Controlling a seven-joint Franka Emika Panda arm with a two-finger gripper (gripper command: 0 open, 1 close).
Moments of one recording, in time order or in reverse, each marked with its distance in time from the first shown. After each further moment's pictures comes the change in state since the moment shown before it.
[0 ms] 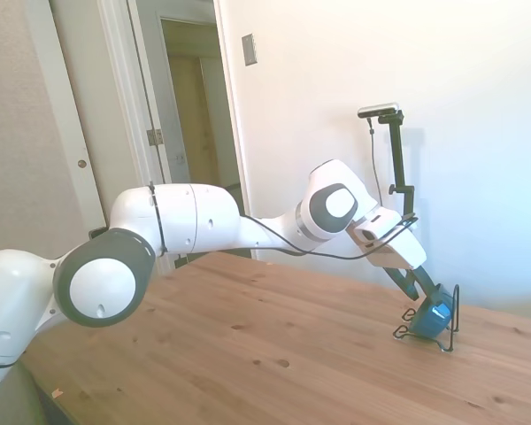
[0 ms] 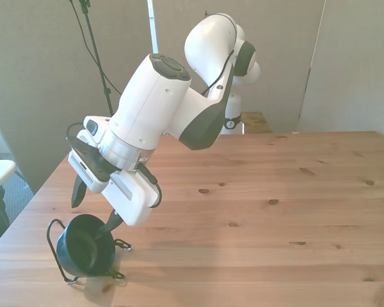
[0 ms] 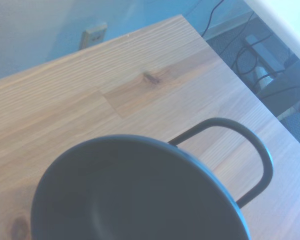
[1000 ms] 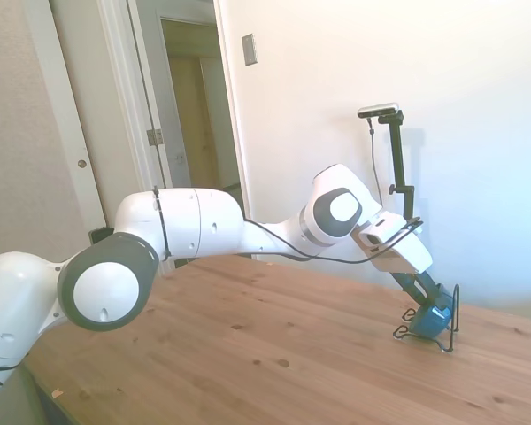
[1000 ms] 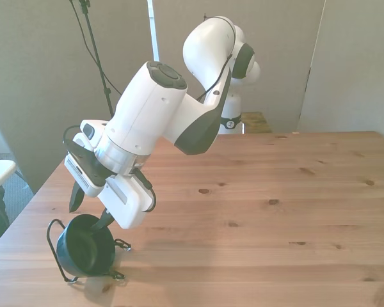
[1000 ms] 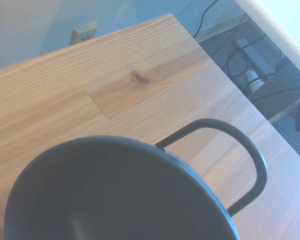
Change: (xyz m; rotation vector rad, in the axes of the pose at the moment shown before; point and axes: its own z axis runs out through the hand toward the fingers) arm 0.001 0.003 0.013 -0.010 0.029 -0.014
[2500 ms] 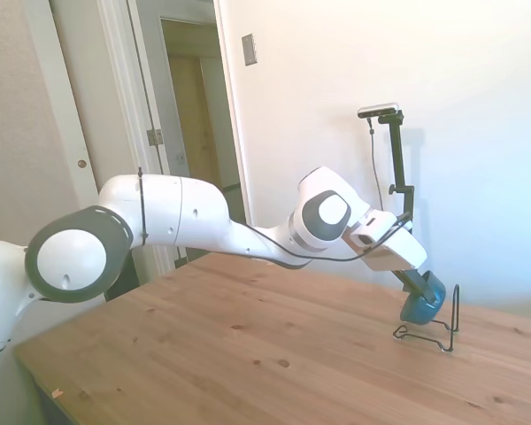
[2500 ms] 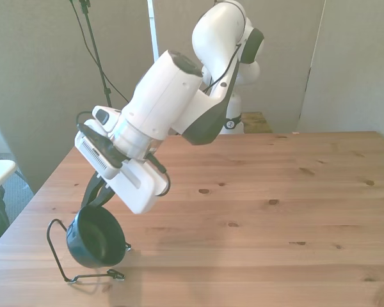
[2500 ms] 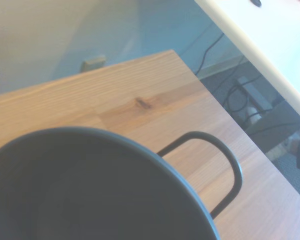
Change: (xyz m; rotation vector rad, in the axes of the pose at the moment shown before) arm -0.011 0.015 -0.041 0.105 0.059 -0.048
